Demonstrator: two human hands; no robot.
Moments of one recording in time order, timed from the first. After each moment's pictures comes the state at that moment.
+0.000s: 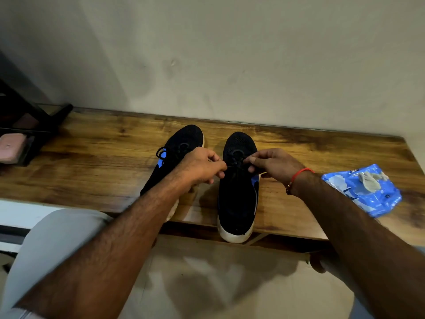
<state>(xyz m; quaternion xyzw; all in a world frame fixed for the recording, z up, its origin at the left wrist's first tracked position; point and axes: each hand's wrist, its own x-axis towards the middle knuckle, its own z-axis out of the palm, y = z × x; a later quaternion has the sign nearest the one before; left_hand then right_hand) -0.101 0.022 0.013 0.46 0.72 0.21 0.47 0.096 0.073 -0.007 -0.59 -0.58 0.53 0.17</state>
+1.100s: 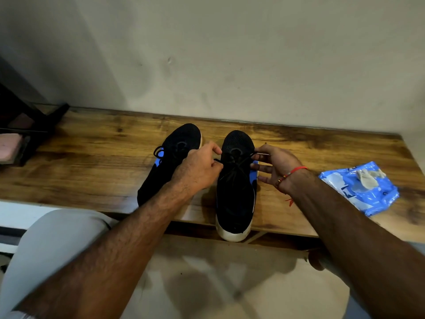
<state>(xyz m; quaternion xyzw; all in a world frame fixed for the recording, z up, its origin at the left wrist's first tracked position) -0.102 0.020 -0.010 0.60 0.71 0.21 0.32 0.094 0.074 -0.013 -0.62 -0.32 0.66 0.28</state>
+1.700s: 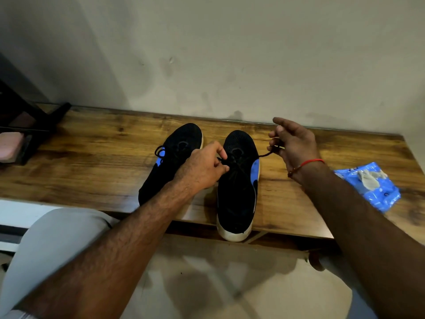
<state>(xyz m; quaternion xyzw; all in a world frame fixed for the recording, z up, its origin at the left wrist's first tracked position) -0.099 0.018 -0.006 0.61 0.68 0.23 0.34 0.110 0.093 0.001 -0.53 -0.39 0.57 0.49</state>
